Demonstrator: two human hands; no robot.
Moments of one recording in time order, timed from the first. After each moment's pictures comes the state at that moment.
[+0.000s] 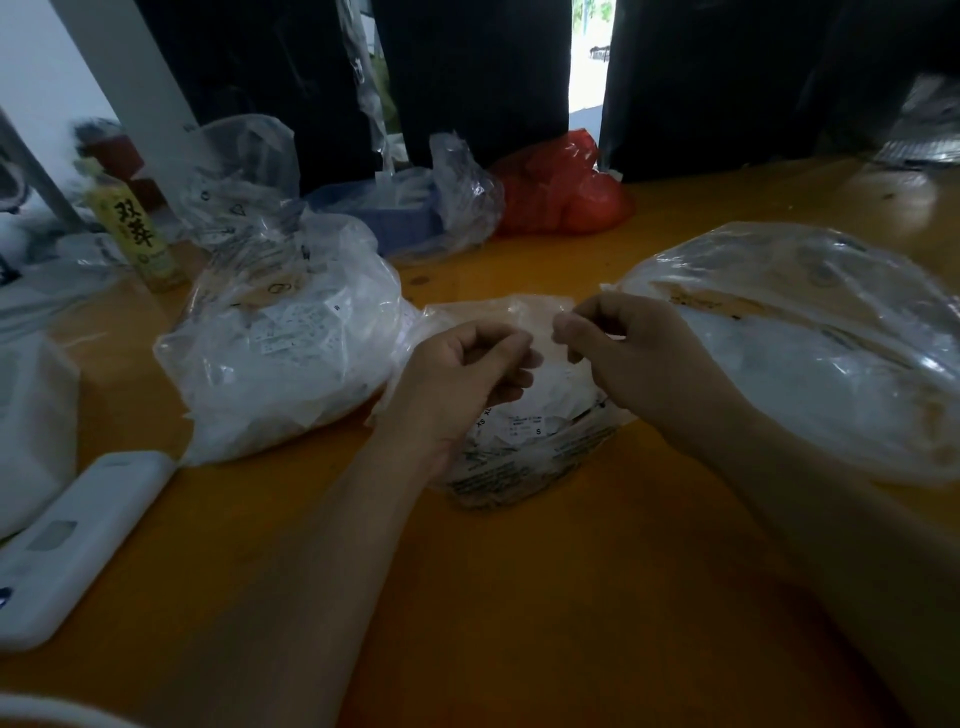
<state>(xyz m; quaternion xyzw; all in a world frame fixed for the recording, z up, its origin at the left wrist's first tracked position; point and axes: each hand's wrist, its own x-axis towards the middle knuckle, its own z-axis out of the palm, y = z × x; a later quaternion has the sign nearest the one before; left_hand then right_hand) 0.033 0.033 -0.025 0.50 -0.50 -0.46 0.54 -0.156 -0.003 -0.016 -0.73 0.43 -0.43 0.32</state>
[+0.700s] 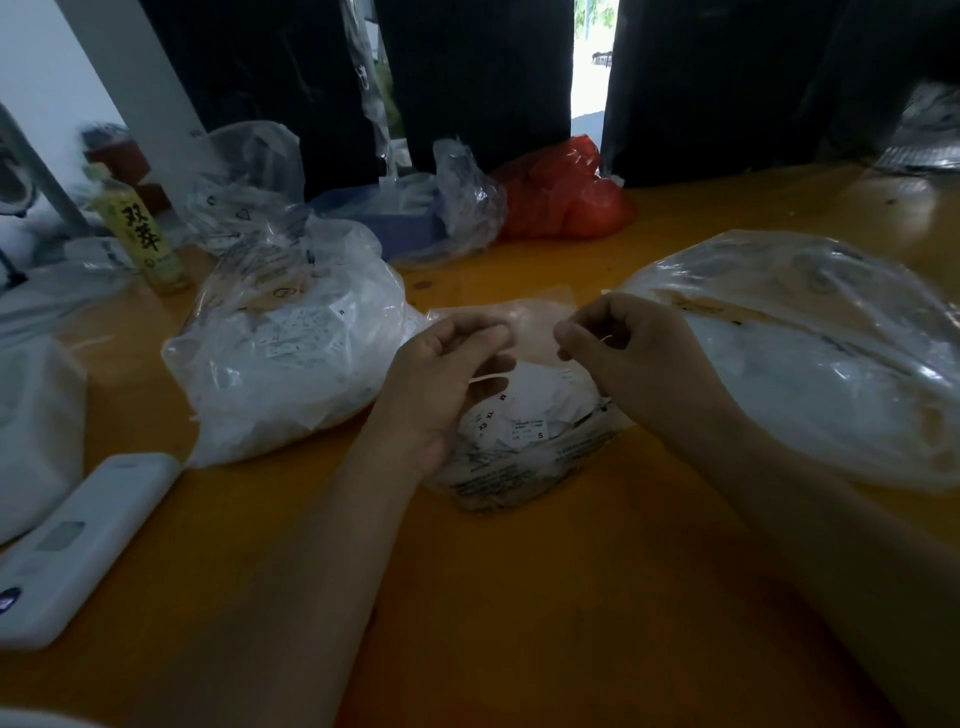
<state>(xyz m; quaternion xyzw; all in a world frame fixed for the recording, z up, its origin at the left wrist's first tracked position) 0.040 0.032 -0.017 0.48 -0.43 -0.49 0.59 -0.154 0.000 -0.016 -0.73 0.44 -0.45 0.28</state>
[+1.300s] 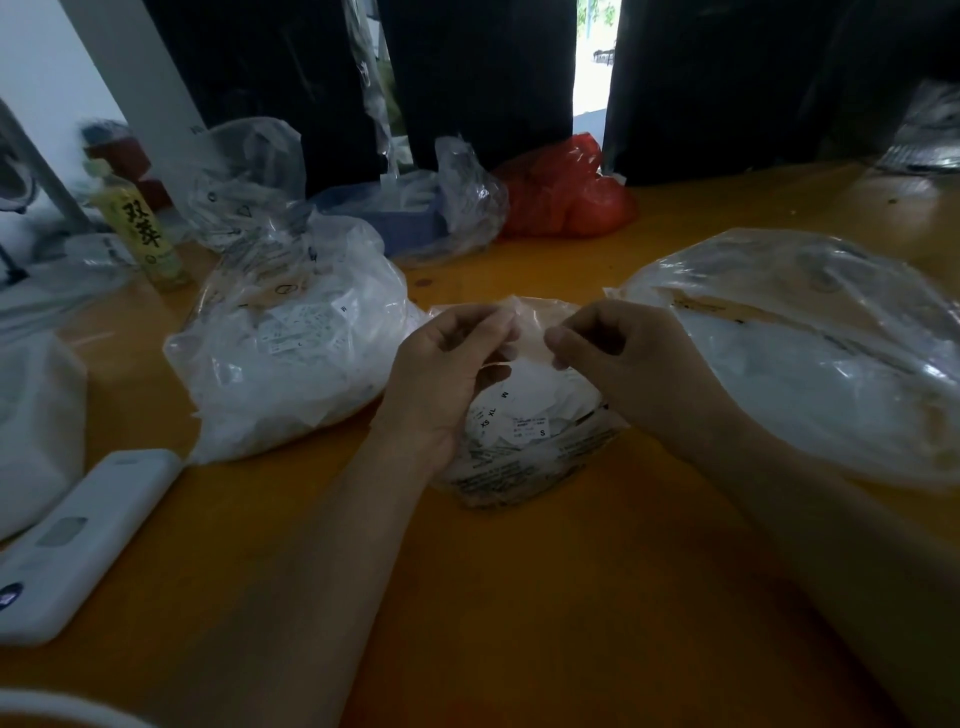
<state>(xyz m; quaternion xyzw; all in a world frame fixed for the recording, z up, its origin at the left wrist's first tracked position) 0.035 0.033 -0.016 0.47 -0.44 -0.46 0.62 -0.152 0.005 -0.014 -0.75 0.41 -0.43 0.27</state>
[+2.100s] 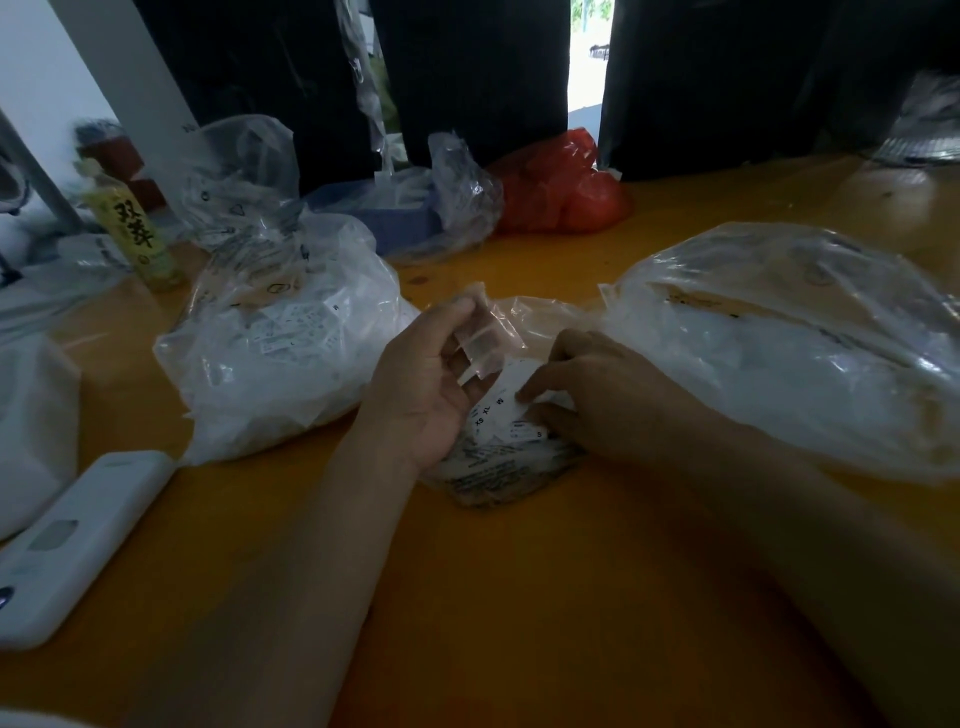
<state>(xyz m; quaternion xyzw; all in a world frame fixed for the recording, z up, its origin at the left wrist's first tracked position) 0.036 0.038 -0.005 0.40 -0.31 -0.59 0.63 -0.149 -0.007 -0.029 -0.91 0.39 -0.16 0.04</state>
